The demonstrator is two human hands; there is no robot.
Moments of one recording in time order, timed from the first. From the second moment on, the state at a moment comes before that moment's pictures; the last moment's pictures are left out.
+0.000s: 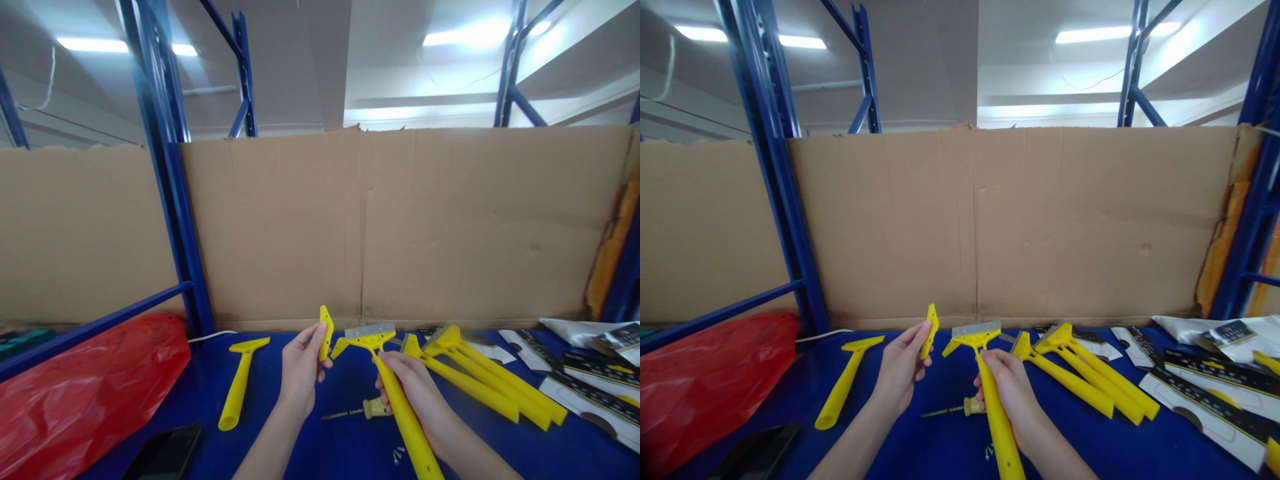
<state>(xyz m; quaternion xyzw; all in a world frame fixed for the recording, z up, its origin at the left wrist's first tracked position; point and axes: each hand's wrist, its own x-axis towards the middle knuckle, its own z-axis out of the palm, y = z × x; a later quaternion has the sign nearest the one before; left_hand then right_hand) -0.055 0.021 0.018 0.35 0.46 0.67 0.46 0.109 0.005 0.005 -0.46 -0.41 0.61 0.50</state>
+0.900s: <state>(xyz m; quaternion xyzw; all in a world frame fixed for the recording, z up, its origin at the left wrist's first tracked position) -0.055 0.033 0.002 0.54 0.47 0.63 0.29 0.102 0.006 -0.004 -0.45 -0.47 0.59 0.47</state>
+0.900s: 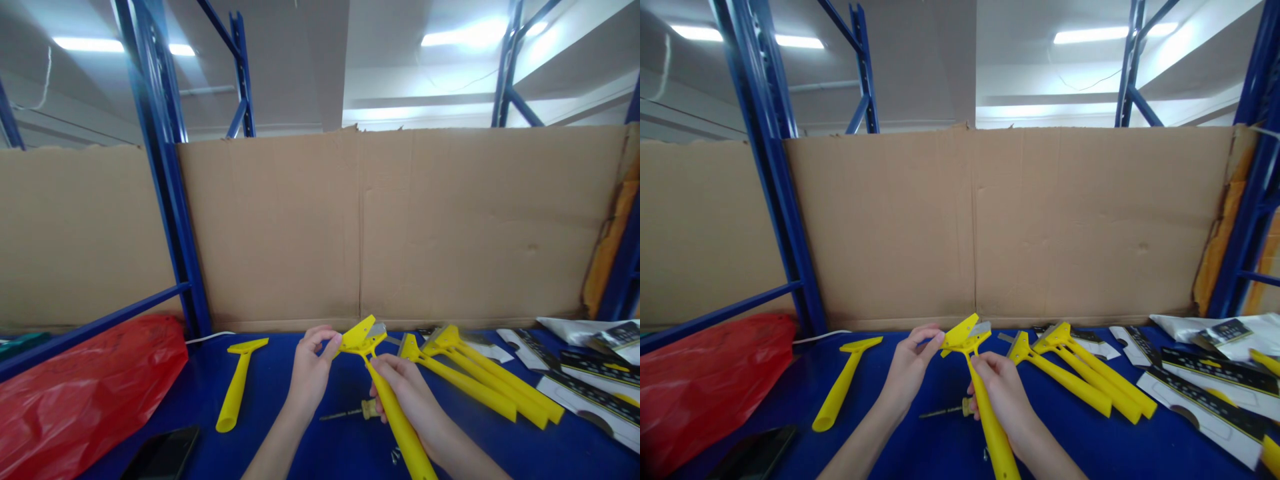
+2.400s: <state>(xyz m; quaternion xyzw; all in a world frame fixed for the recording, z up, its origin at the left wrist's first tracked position) -0.050 0.028 -0.007 0.68 0.46 0.56 0.11 0.102 0.004 -0.005 -0.45 -0.50 0.59 0.45</state>
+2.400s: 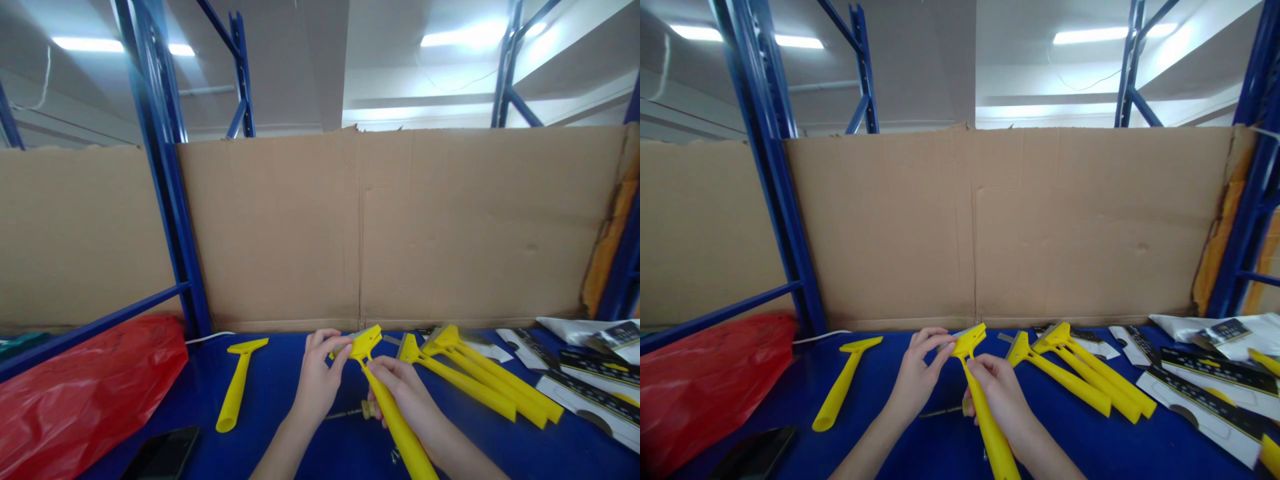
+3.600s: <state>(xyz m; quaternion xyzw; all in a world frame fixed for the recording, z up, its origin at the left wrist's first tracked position) -0.048 0.032 -0.011 0.63 0.45 0.57 0.27 0.099 0.002 -0.006 -0.47 -0.47 0.60 0.45</state>
